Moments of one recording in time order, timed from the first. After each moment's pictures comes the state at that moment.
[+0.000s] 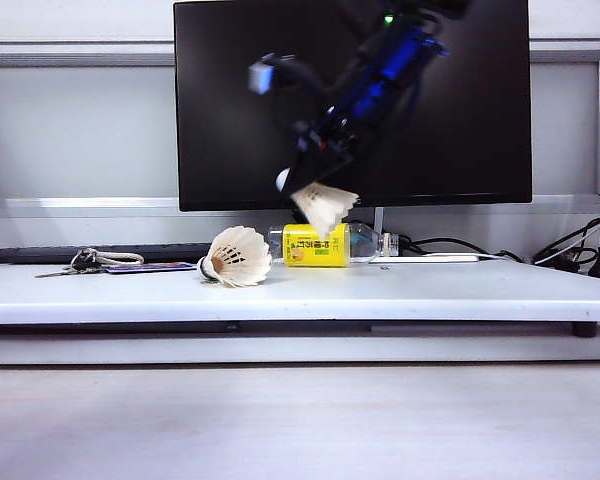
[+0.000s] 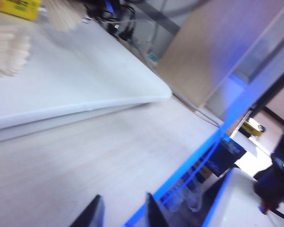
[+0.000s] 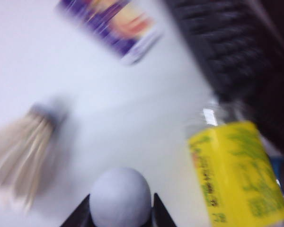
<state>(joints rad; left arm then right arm) -0.18 0.00 0.01 -0.12 0.82 -0.42 0.48 1.91 1.61 -0.36 -0.30 -0.57</state>
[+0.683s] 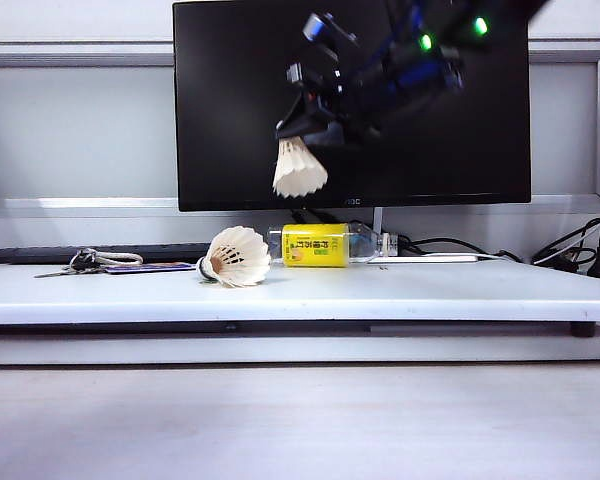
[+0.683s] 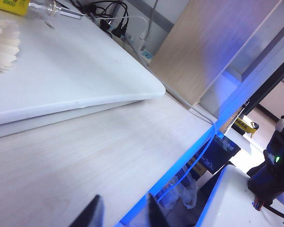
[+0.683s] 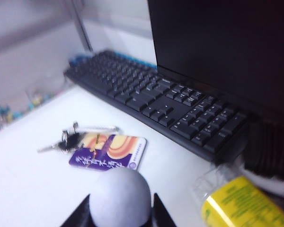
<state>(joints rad) -0.18 0.00 0.01 -0.13 0.84 -0.43 0.42 1.90 1.42 0.26 -0.49 0.07</state>
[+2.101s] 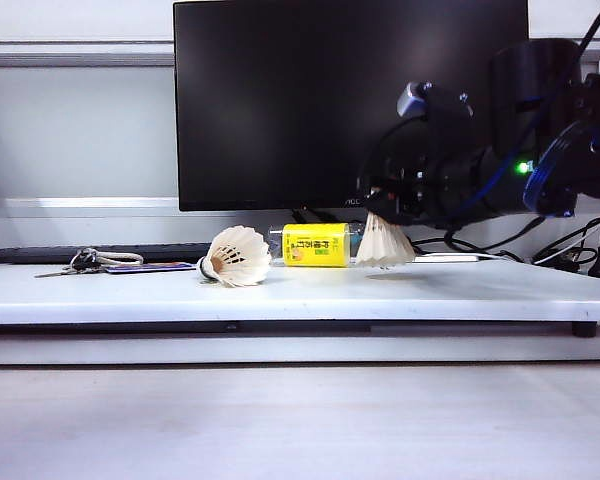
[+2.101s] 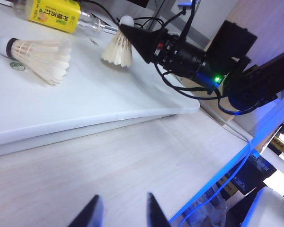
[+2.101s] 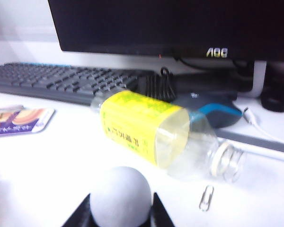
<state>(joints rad) -0.18 0.00 0.01 -0.13 0.70 -0.42 0.39 1.85 0.73 1.12 -0.13 0.08</state>
